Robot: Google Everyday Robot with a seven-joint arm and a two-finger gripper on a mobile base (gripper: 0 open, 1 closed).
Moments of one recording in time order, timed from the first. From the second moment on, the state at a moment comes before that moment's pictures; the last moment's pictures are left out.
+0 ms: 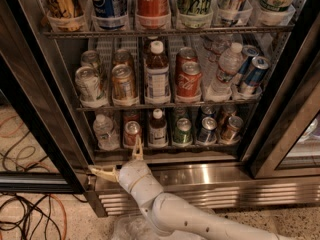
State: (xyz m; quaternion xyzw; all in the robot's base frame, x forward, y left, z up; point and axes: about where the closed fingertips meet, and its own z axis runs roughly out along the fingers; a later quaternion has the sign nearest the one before) arm 0.550 0.131 0.646 -0.22 0.65 0.23 0.69
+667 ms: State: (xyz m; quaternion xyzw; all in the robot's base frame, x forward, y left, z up) arm 0.557 0.138 0.640 -0.21 0.66 0.21 0.69
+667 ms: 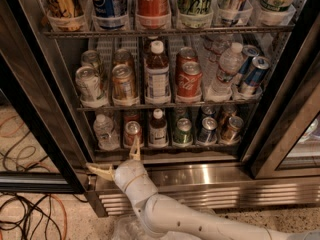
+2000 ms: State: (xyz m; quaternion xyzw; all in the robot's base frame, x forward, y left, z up) arm 0.558 0.138 0.640 -0.20 0.66 0.20 0.69
